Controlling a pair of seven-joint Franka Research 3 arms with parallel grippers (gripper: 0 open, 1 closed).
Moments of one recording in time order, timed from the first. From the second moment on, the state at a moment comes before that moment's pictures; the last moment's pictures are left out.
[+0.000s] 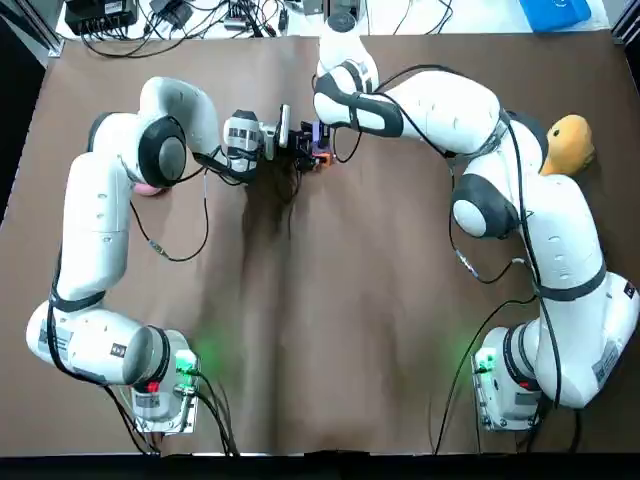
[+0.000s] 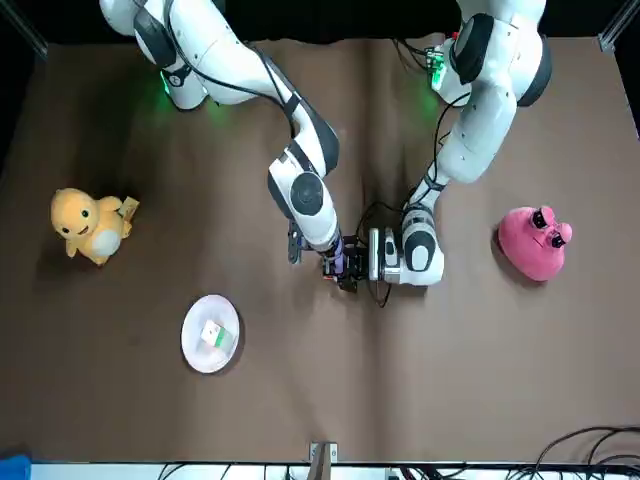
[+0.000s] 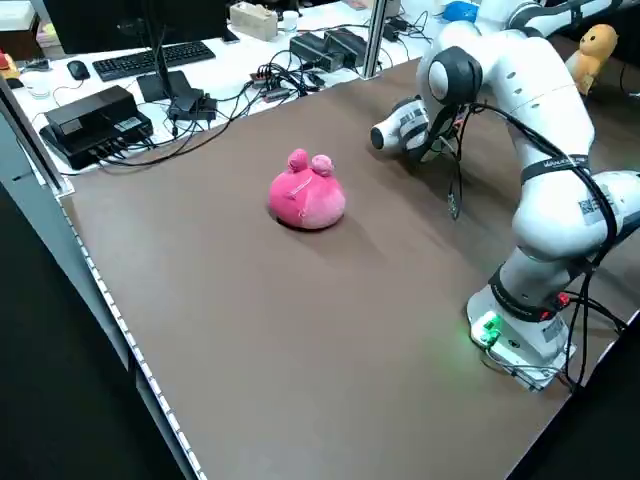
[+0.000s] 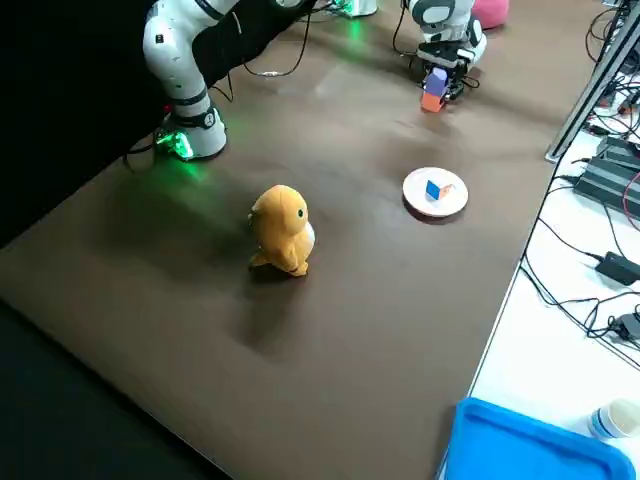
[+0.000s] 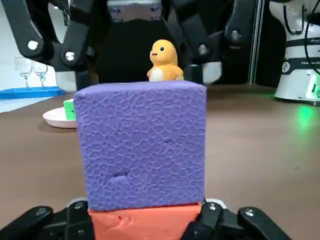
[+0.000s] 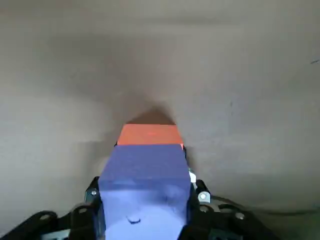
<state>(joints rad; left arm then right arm) -0.24 1.03 -0.23 -1.59 -1.65 2.00 2.65 0.73 0.90 0.02 -1.14 0.14 2.13 2.26</state>
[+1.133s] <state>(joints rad) -0.24 1.03 -0.23 -1.59 -1.65 2.02 2.66 0.73 0.90 0.02 -1.15 0.14 2.08 2.27</state>
